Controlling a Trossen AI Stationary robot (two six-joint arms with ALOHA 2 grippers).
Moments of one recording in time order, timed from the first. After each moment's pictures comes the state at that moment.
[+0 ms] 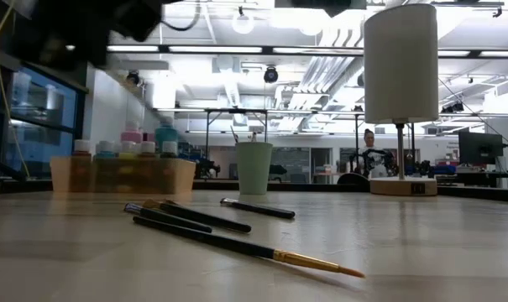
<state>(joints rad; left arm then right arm) -0.42 1.44 1.08 -0.63 0.04 -1.42 0.21 1.31 1.04 -0.20 0.10 -0.14</state>
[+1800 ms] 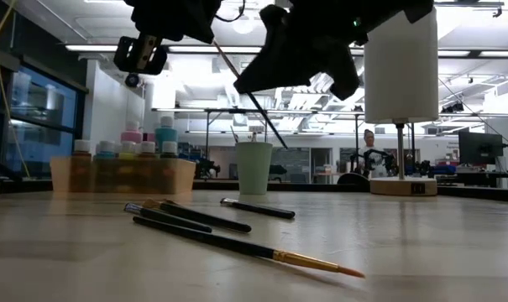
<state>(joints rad) -0.22 1.44 1.08 -0.34 0.14 -1.13 0.27 1.73 1.04 0.15 0.37 -0.57</state>
